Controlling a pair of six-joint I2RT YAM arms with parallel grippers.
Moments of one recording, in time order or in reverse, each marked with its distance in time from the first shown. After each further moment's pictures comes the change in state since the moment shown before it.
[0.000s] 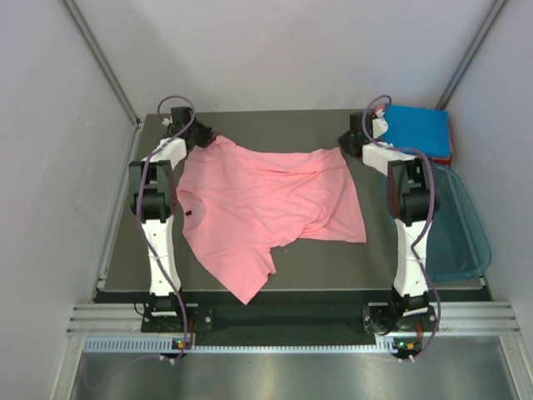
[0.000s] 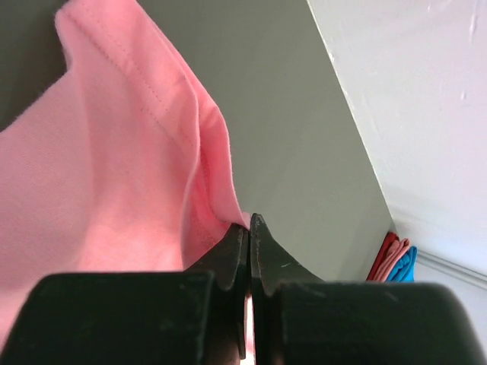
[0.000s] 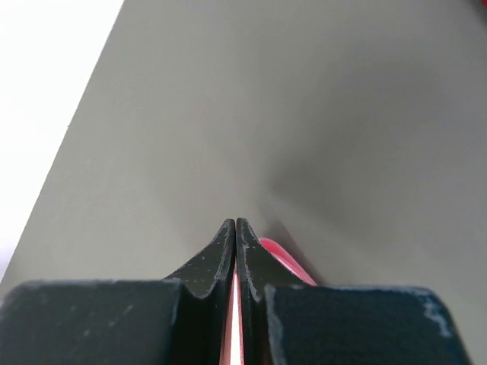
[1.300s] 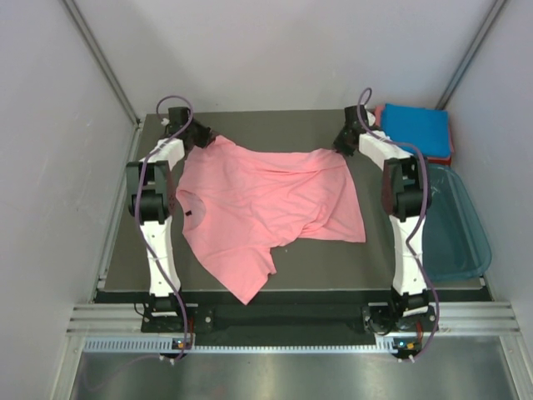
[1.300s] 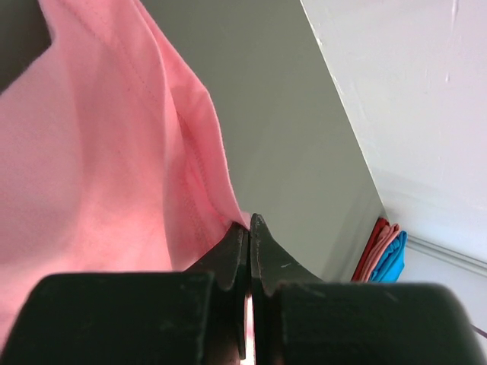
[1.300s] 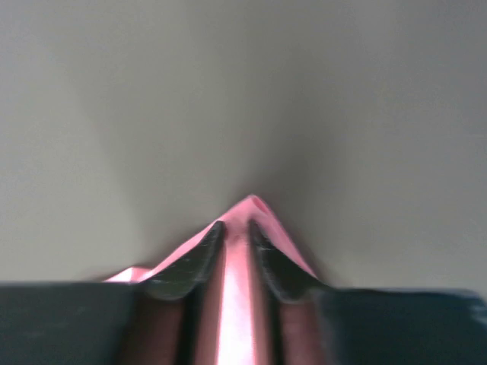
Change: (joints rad) left arm 0.012 -0.031 -0.032 0.011 0.047 -0.003; right arm 0.014 0.108 0.260 -0.357 -0.141 -0.280
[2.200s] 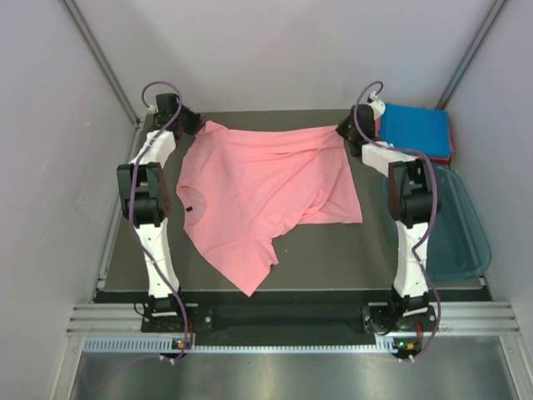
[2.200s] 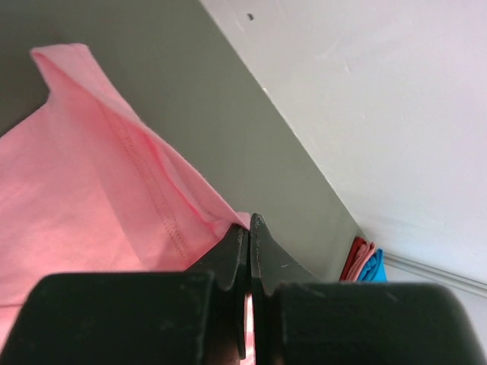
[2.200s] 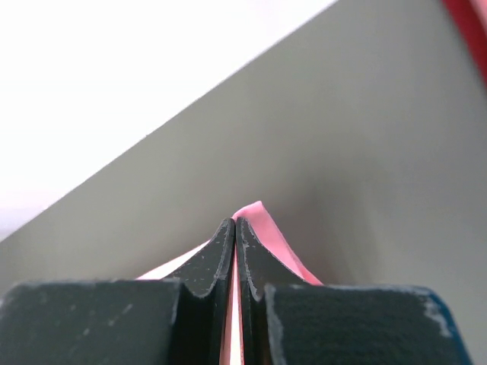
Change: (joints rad) left arm 0.034 -0.073 0.057 -0.053 -0.046 0.021; right arm -0.001 -0.163 -0.290 0.588 0.141 -0.021
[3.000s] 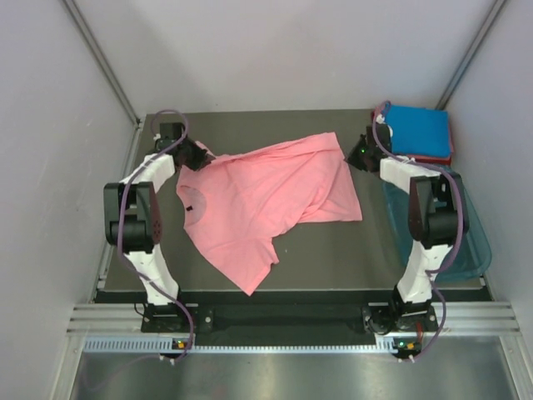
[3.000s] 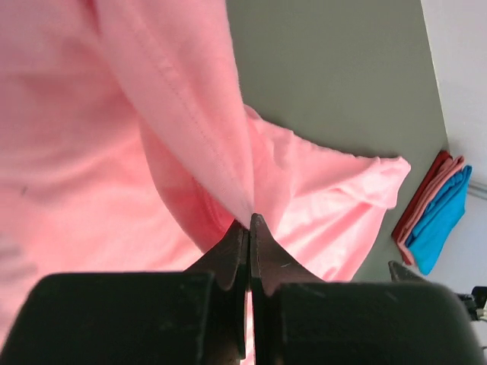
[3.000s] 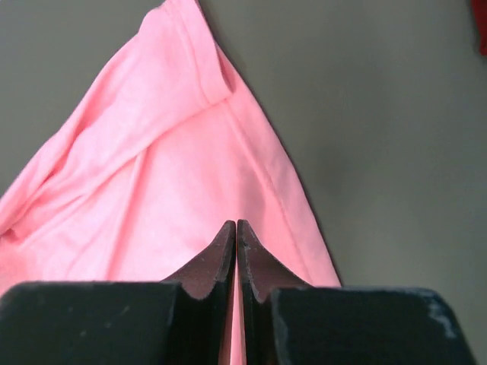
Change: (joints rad) left arm -0.041 -0.314 -0.474 -0.080 0.033 0.103; right arm -0.057 -0.249 -0.321 -0.220 -0.249 -0.044
